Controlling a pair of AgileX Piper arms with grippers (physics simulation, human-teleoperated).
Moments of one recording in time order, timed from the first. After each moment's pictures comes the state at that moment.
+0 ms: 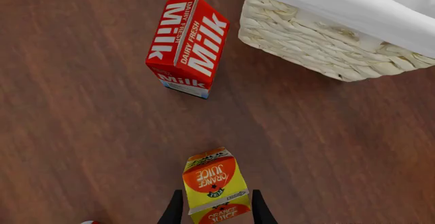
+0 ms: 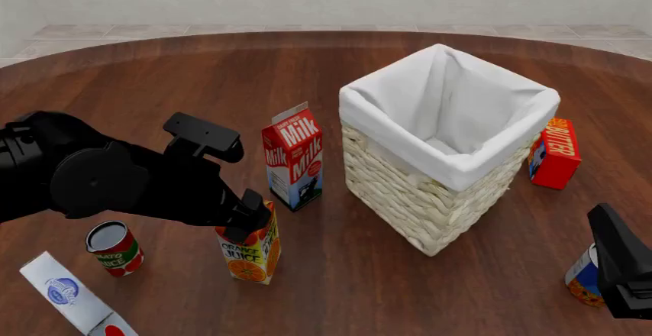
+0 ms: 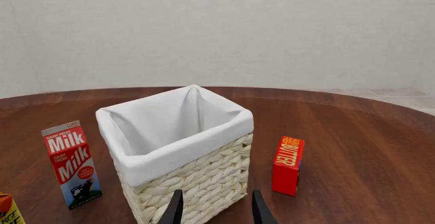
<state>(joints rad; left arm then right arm) -0.62 1.30 -0.79 0.54 -0.12 0.06 0.00 -0.04 0.01 0.03</state>
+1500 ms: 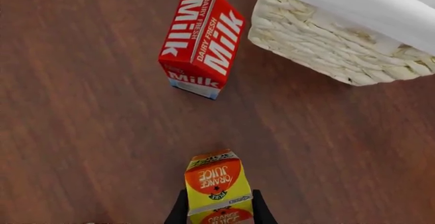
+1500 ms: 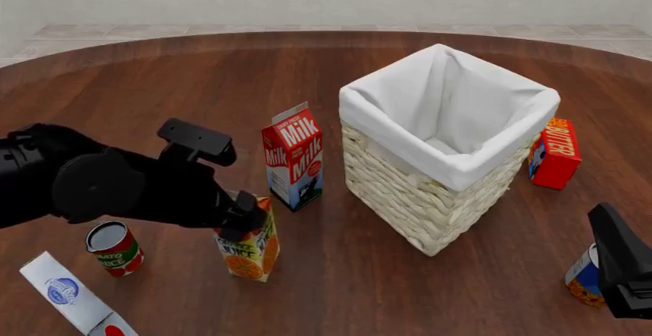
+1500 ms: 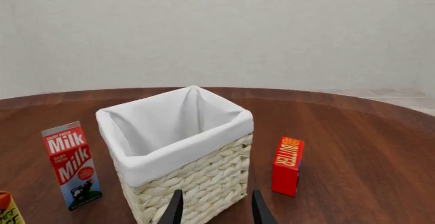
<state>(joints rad) -0.57 1.30 -0.75 0.47 -0.06 0.06 0.00 -0.04 0.01 0.03</state>
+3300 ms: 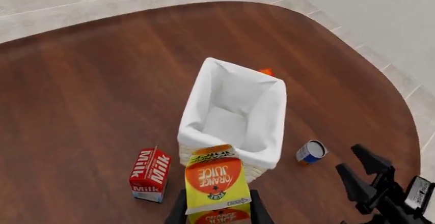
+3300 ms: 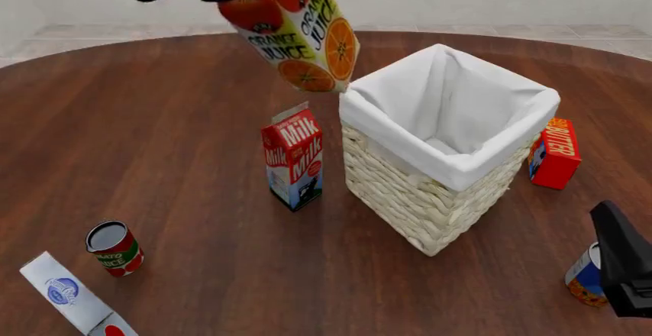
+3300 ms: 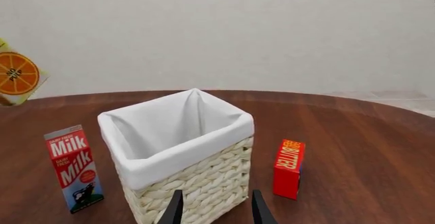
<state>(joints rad) -0.74 1.19 -1.47 0.77 -0.22 0.06 0.00 -0.04 0.01 0.04</state>
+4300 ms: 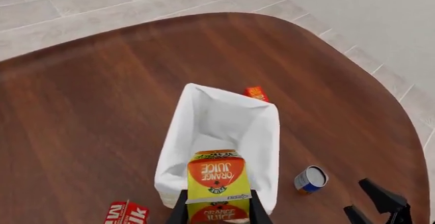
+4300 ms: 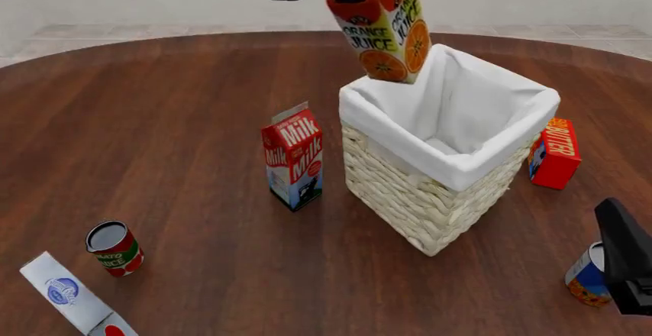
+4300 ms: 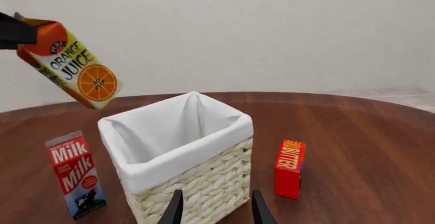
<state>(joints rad) -0.79 1.50 -1.63 0.61 -0.20 0.05 0.00 -0.05 0.00 0.07</state>
